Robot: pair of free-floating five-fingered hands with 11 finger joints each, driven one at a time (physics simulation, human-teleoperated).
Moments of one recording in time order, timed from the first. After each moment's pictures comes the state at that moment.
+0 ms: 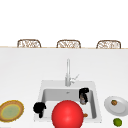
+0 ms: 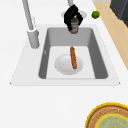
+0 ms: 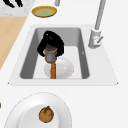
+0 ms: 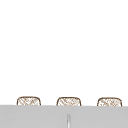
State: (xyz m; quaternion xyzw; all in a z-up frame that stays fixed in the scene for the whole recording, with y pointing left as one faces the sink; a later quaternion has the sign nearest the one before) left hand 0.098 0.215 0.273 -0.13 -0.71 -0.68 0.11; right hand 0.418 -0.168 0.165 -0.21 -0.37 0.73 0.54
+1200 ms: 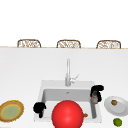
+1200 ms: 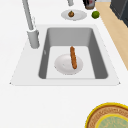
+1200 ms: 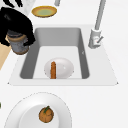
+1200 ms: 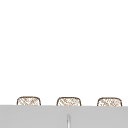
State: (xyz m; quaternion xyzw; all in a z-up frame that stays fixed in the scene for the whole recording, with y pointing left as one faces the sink) left hand 0.098 0.215 0.273 -0.13 -0.71 -0.68 0.11; right hand 0.311 -0.268 0.300 -0.18 -0.41 0.71 0.55
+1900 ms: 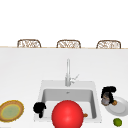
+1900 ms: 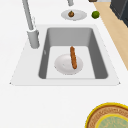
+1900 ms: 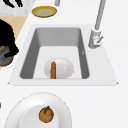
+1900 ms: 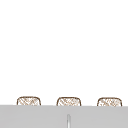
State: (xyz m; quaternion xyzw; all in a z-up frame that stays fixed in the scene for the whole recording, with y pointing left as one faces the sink) left hand 0.098 0.215 0.273 -0.13 -0.71 -0.68 0.11; right hand 0.278 -0.357 0.319 -0.17 -0.43 0.70 0.55
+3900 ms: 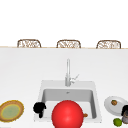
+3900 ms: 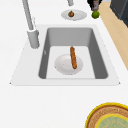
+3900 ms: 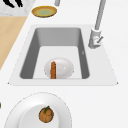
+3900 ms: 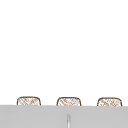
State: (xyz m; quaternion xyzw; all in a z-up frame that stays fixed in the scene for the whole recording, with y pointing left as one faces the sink) left hand 0.098 0.215 0.273 -0.13 -0.71 -0.68 0.11; right hand 0.204 -0.528 0.186 -0.19 -0.41 0.69 0.57
